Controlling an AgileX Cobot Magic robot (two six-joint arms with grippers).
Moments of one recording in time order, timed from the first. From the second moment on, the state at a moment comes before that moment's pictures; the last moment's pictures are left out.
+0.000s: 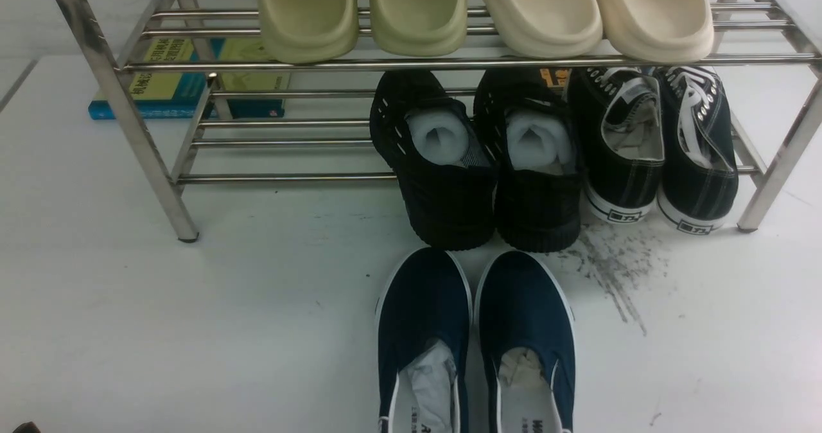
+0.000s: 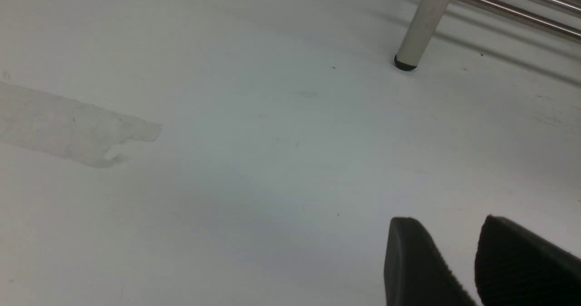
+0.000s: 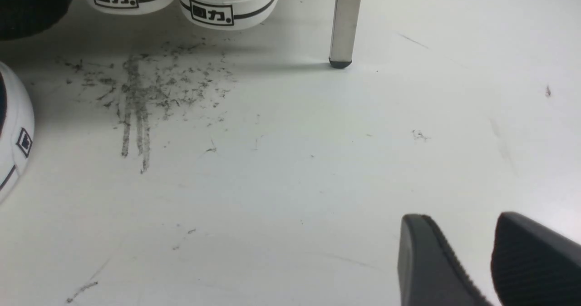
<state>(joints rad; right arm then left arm) -0.12 -0.01 0.01 0.09 0.39 -0.09 0.04 -0.01 0.01 0.12 0.40 -0.37</state>
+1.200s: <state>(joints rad) -0.12 -0.01 0.02 0.91 0.36 0.23 0.04 -0.01 0.01 0.12 0.40 -0.37</state>
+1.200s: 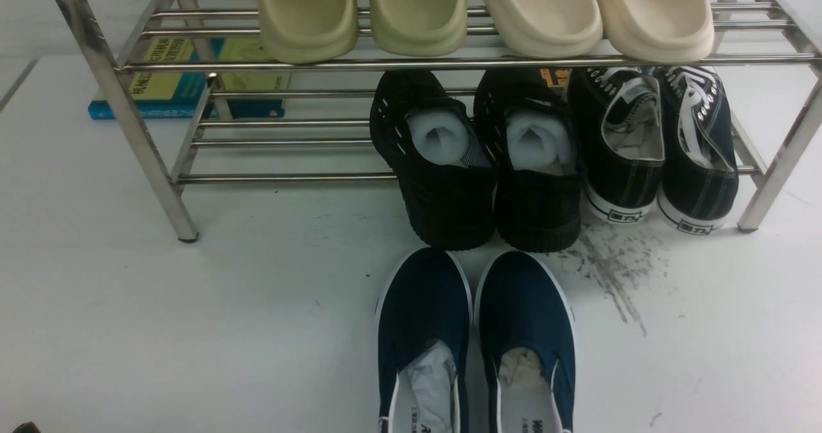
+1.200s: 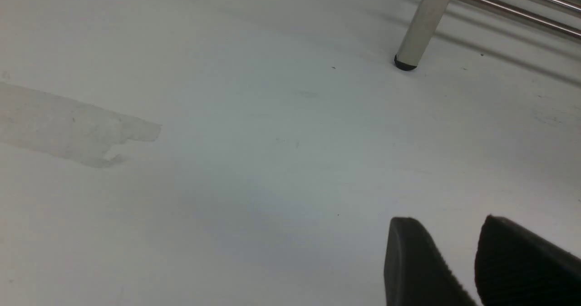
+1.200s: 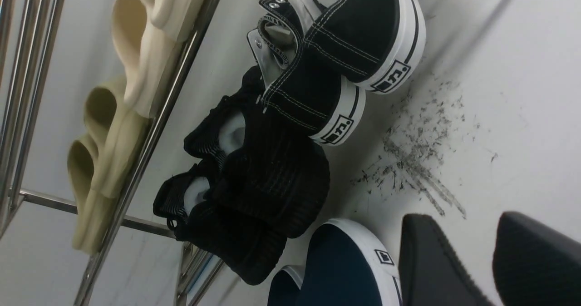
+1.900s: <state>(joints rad) -0.12 0.24 -0.42 0.88 0.37 -0.44 0.04 -0.01 0.01 0.12 0.40 -0.37</state>
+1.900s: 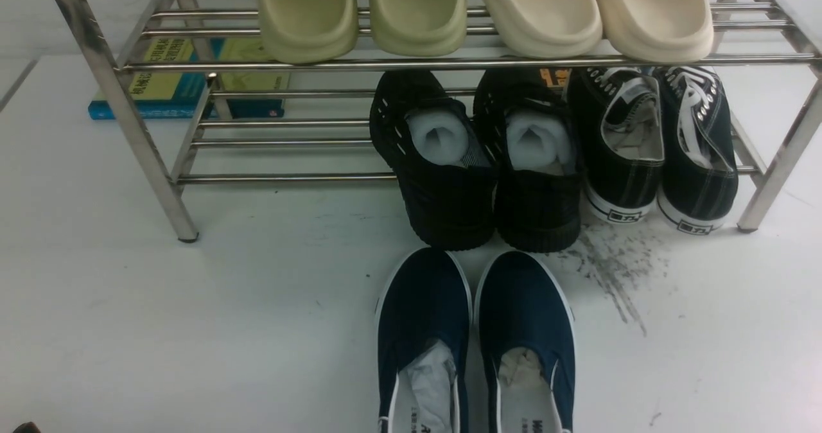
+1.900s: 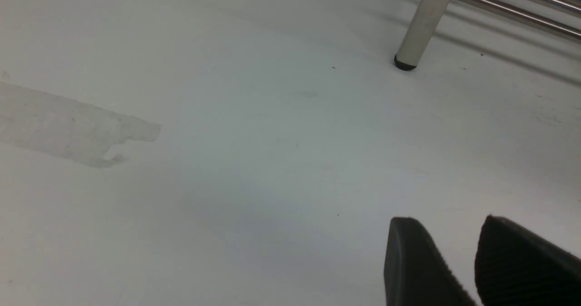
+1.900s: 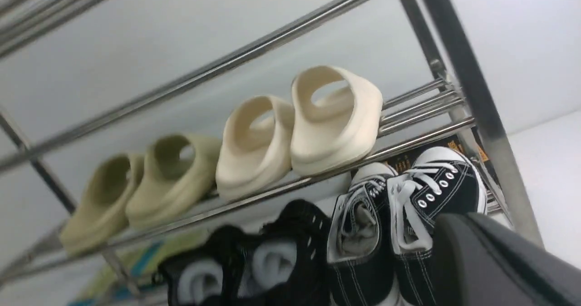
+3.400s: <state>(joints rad) 0.33 1.63 -1.41 -0.12 1.02 0.23 0.04 -0.01 0.01 0.12 0.40 -0.37</state>
